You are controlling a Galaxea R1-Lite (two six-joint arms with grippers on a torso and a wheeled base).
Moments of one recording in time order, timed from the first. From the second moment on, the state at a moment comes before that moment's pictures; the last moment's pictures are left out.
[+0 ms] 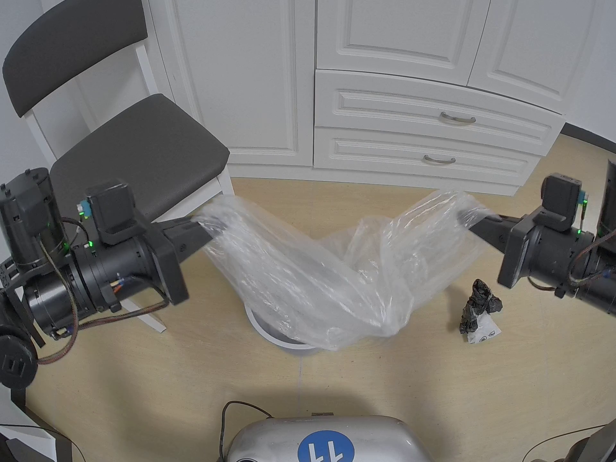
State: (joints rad) left arm -0.49 1.42 -0.60 -0.81 -0.34 -0.06; right arm 0.59 1.34 -0.71 -0.53 0.01 0.08
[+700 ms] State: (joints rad) left arm -0.74 1.52 -0.50 -1.04 -0.08 -0.34; right arm 0.83 1.43 -0.49 -0.89 0.01 0.17
